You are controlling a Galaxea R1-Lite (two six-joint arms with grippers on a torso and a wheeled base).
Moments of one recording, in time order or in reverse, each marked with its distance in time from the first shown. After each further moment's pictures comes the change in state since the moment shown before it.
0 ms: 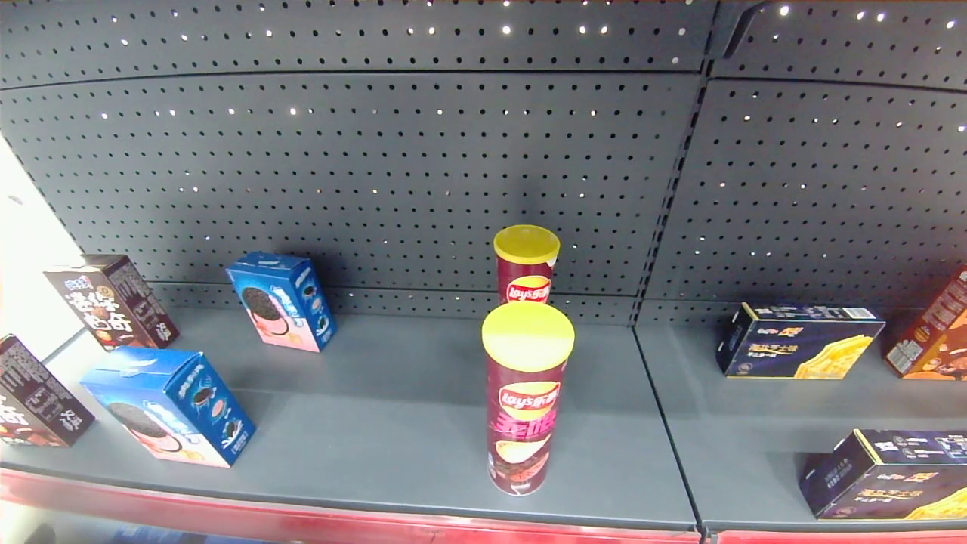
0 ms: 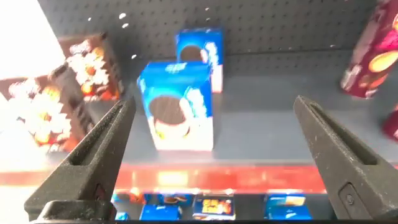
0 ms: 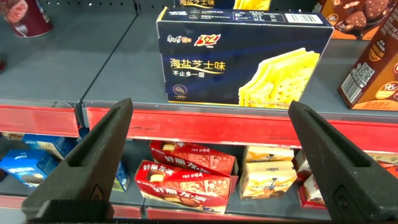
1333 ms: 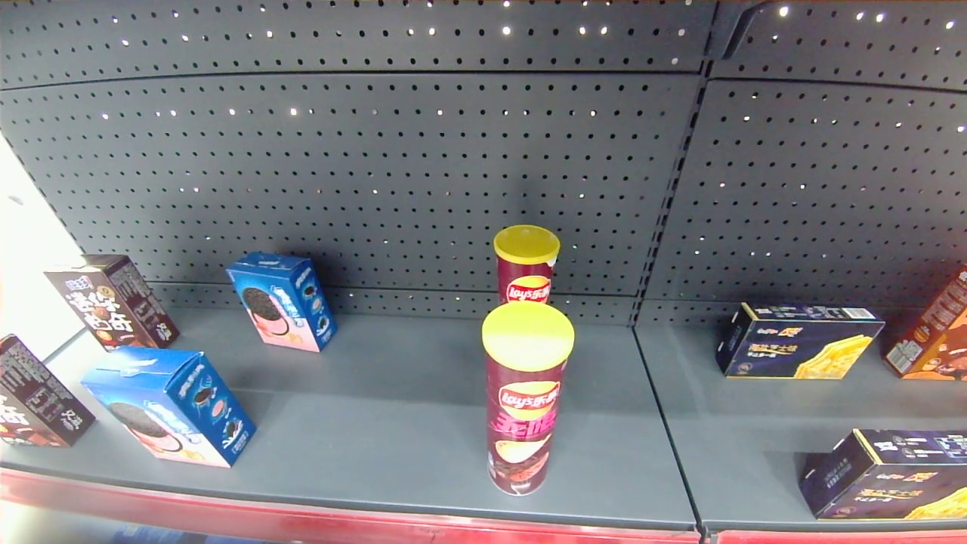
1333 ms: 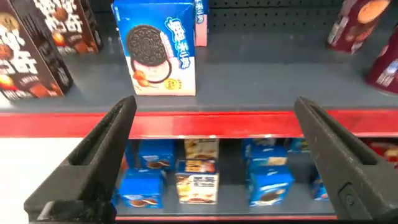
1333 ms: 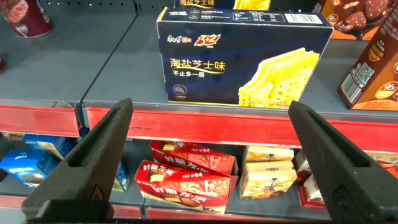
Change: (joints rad) left arm 0.108 -0.291 0.043 0.342 -0.156 -0.053; right arm 0.000 0.000 0.000 0.000 0.000 0.000
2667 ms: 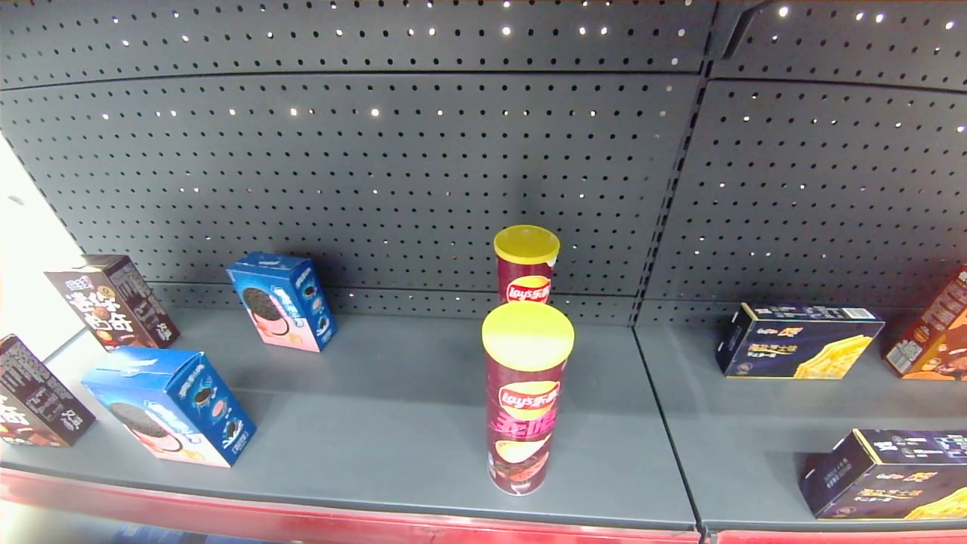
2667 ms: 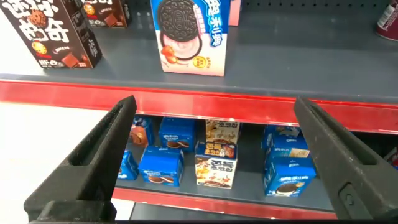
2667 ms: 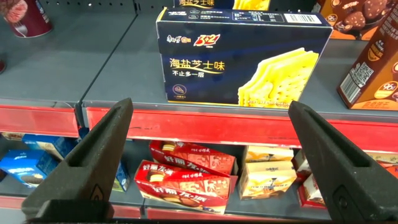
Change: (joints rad) left arm 0.001 0.000 -0.002 0.072 0.127 -0.014; right arm 0.000 0.000 0.000 0.000 0.000 0.000
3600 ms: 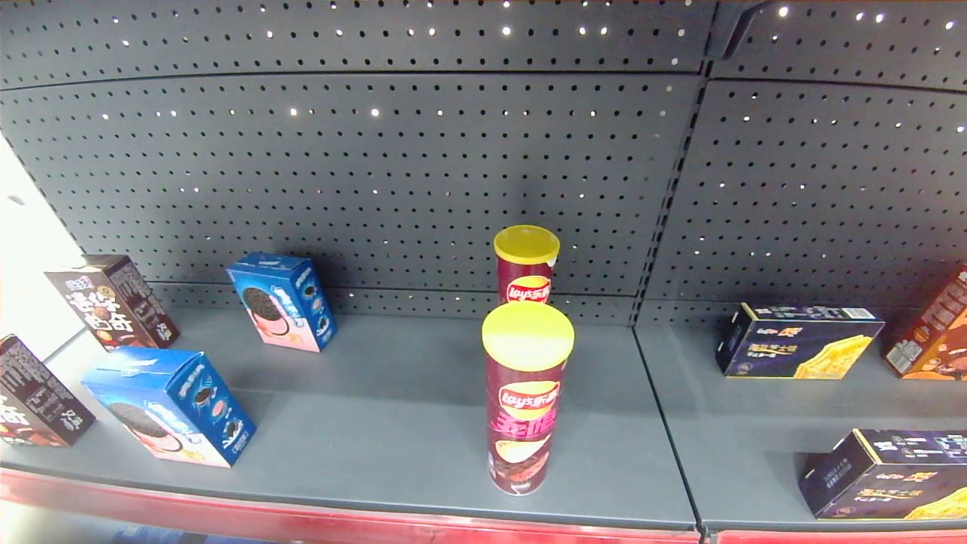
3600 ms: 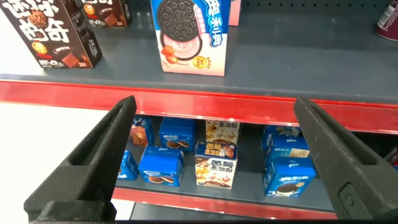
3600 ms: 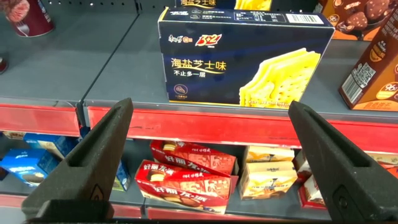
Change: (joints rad) left arm 0.000 0.000 0.000 0.000 -0.001 0.000; right arm 0.001 0.000 0.000 0.000 0.004 -0.001
